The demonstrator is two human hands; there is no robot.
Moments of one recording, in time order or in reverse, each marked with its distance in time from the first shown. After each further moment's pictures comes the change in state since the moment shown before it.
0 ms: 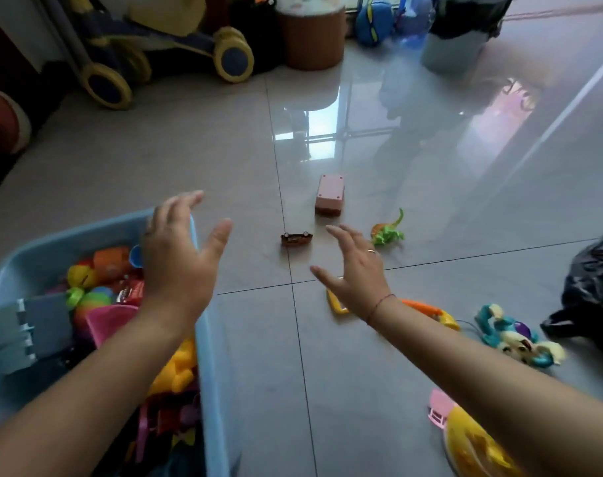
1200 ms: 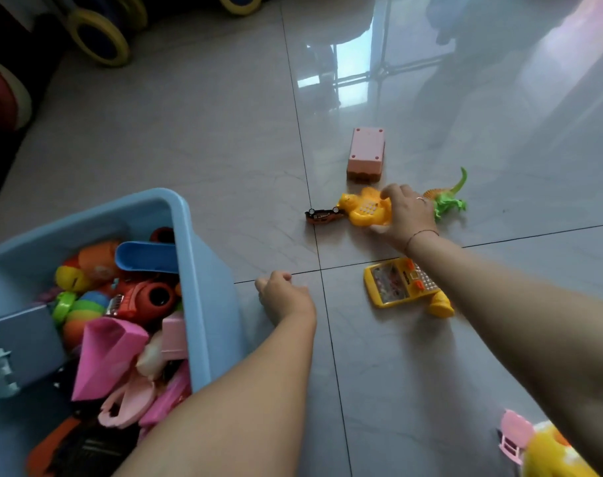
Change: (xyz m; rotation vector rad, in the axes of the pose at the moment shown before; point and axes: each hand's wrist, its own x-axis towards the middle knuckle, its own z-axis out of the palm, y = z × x) left_hand -0.043 -0.067 0.207 0.064 -0.254 -0.889; right_hand 0.117 0.114 0.070 -0.231 -0.069 0.169
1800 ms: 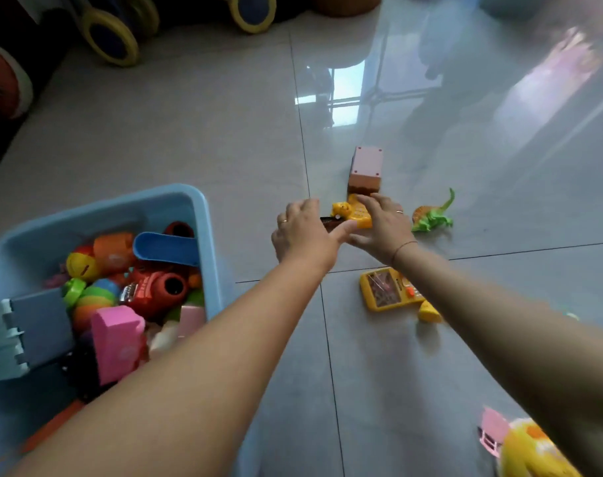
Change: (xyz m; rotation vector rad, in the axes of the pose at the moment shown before) left_hand -0.029 0.094 -0.073 0.272 -0.172 0.551; right_hand -0.021 -0.041 -0.016 0.005 -0.080 -0.078
